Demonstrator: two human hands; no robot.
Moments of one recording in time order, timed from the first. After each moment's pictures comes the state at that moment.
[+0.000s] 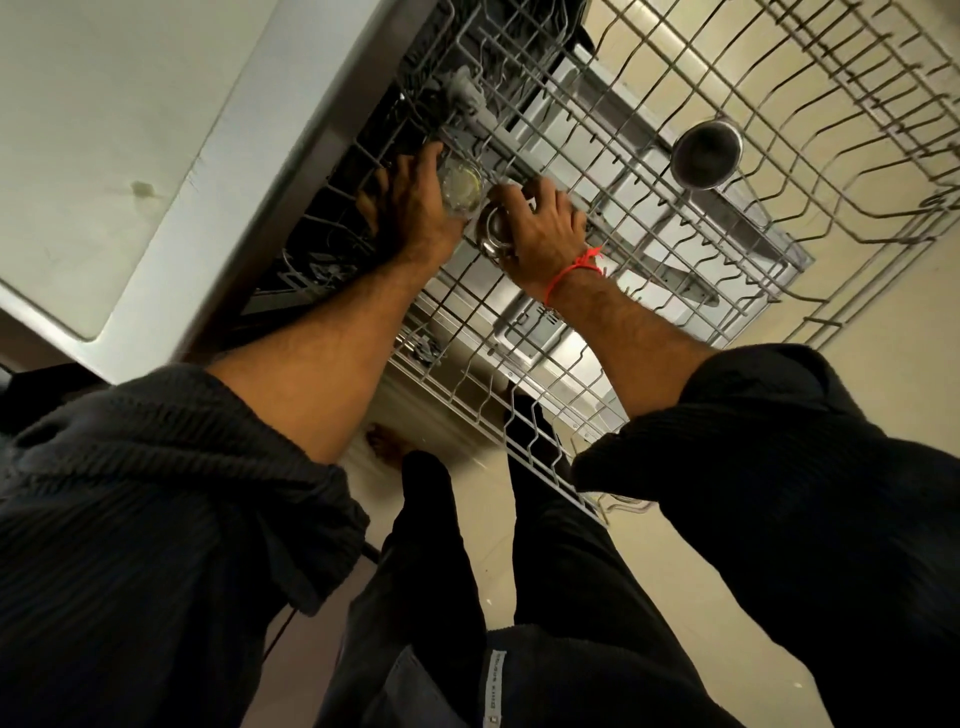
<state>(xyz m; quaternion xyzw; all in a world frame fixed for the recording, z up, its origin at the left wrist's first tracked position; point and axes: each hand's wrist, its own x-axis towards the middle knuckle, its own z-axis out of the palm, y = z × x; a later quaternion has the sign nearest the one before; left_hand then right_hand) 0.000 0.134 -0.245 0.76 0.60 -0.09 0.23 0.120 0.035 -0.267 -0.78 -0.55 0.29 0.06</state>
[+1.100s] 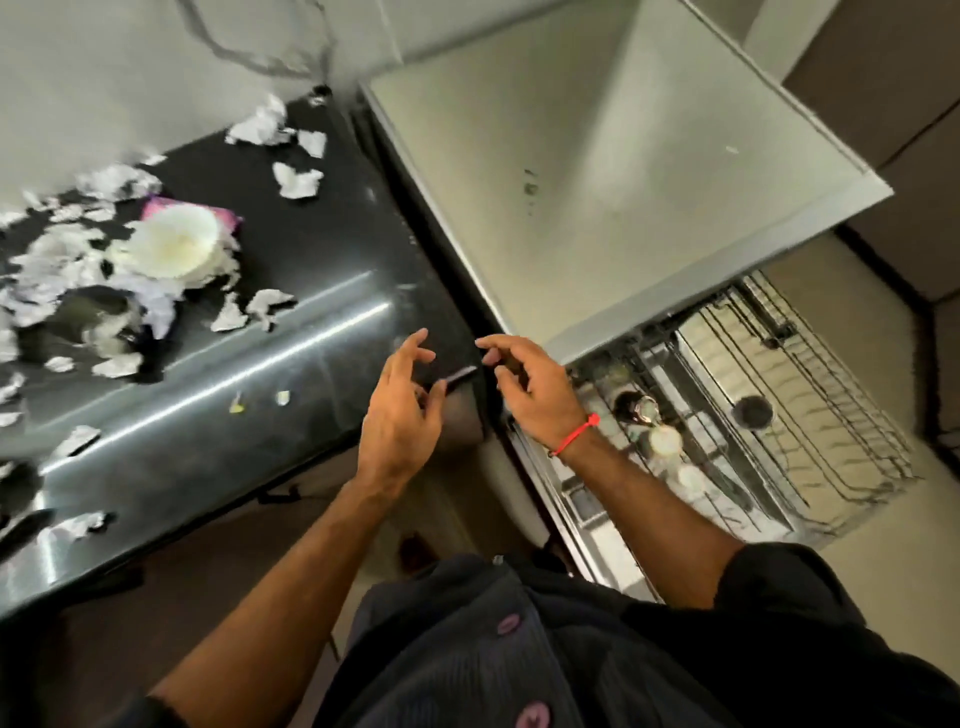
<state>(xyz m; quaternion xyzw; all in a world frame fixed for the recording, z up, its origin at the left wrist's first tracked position) -0.306 0.008 0.024 0.65 0.63 0.32 0.28 -0.119 0.026 0.022 -0.54 -0.63 0.39 0.40</state>
